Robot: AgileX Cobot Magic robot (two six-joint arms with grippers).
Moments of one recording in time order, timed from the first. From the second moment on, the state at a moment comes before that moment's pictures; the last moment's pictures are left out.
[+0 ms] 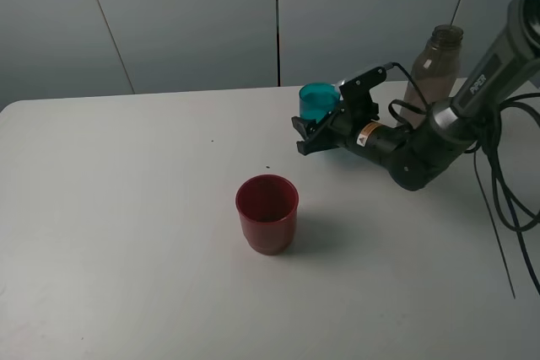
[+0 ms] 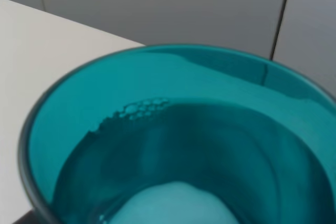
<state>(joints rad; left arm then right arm) 0.06 0.00 -0.51 0.01 1.09 0.06 0.34 2.31 -0.93 -0.30 -1.03 0.04</state>
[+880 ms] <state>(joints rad) 0.06 0.00 -0.51 0.01 1.09 0.06 0.34 1.81 -0.54 -0.49 -0.93 0.12</state>
